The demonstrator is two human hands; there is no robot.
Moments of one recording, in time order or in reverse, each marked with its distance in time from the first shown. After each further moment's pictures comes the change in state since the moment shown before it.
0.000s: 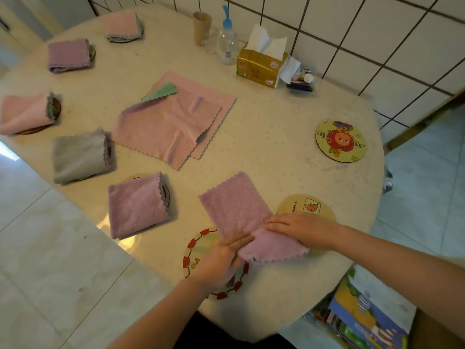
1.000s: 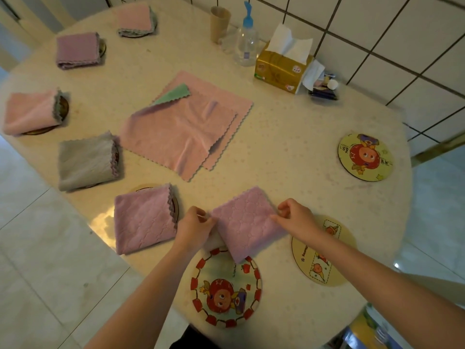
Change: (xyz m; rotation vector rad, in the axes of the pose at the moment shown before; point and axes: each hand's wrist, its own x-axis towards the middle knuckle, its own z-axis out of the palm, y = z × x) left_hand 0.054 -0.048 -0.096 -0.405 0.393 -0.820; right_hand 0.087 -0.001 -0.034 0.826 0.288 0.867
